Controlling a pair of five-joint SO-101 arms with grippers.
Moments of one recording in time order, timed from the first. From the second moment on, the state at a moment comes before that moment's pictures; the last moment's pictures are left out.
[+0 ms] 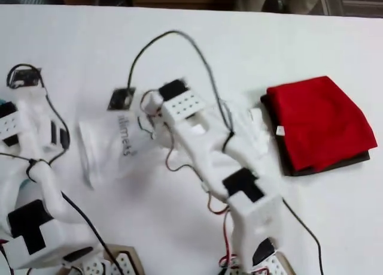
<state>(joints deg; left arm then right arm) -34.5 -3.6 23.0 70.9 -15.1 -35.3 21.7 -12.3 83.2 47.3</state>
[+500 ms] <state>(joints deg) -27.5 -3.6 23.2 72.8 16.0 -15.3 1.0 -12.1 83.0 47.3</state>
